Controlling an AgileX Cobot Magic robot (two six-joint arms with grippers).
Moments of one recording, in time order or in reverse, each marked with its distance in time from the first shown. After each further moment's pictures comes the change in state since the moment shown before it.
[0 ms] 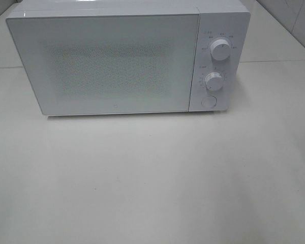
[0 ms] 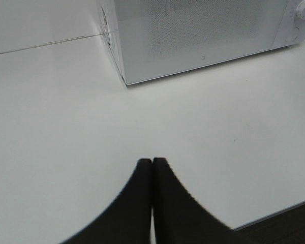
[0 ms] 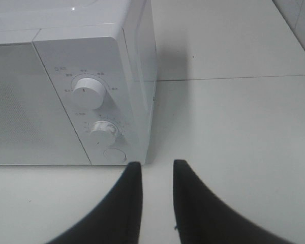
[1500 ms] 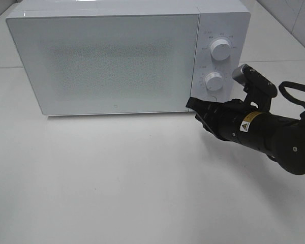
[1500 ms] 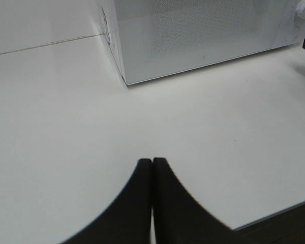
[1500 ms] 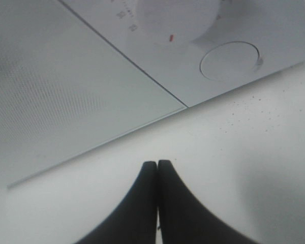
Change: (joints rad) left arm 0.000 0.000 0.000 0.001 0.000 0.004; right arm 0.317 1.057 -0.016 0.006 -0.957 0.675
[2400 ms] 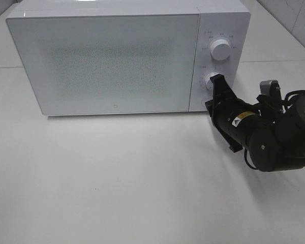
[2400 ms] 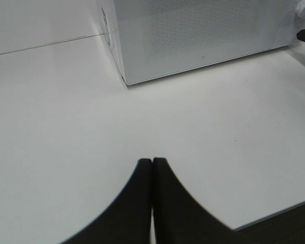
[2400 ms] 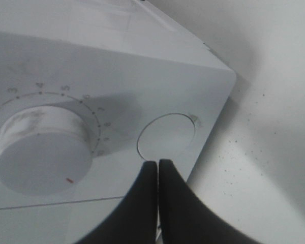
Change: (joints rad) left arm 0.000 0.000 0.000 0.000 0.000 0.000; right arm 0.001 0.197 -0.101 0.270 -0.226 0.475
